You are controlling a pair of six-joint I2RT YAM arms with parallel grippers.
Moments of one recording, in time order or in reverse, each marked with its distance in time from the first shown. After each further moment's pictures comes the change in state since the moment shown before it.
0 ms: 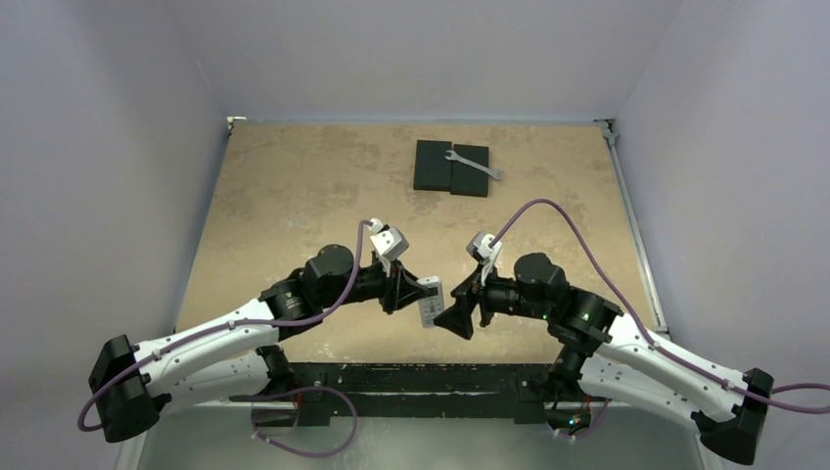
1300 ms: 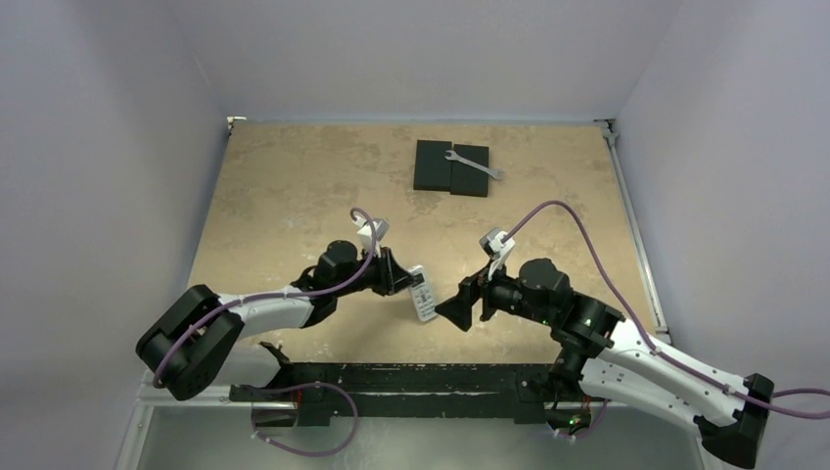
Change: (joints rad) left arm 0.276 0.385 -0.246 0.521 0.063 -0.322; right arm 0.000 -0.059 -0.067 0.040 0.162 0.105
